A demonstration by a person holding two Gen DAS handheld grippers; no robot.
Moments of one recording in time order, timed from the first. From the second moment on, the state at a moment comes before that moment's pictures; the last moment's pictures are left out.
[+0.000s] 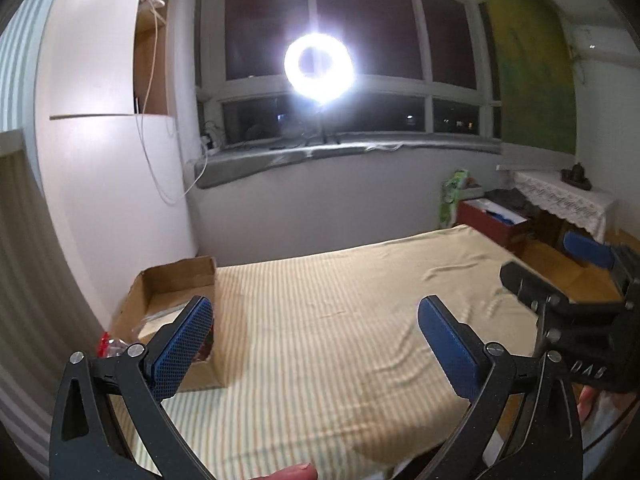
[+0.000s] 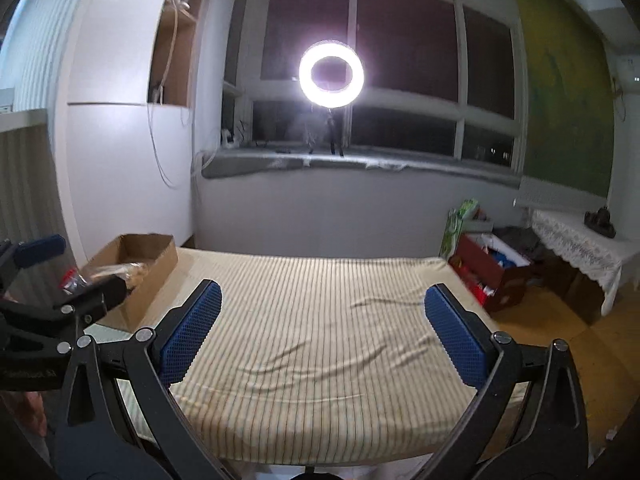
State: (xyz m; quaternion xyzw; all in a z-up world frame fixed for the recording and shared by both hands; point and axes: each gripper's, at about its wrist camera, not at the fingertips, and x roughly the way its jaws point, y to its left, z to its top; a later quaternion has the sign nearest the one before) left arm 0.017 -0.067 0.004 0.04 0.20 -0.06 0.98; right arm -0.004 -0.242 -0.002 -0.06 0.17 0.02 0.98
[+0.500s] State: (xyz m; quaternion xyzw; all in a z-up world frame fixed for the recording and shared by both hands) left arm -0.009 -0.043 0.023 0.02 0.18 -0.04 0.98; right arm -0.007 -0.228 0.001 -0.07 0.17 0.04 0.98
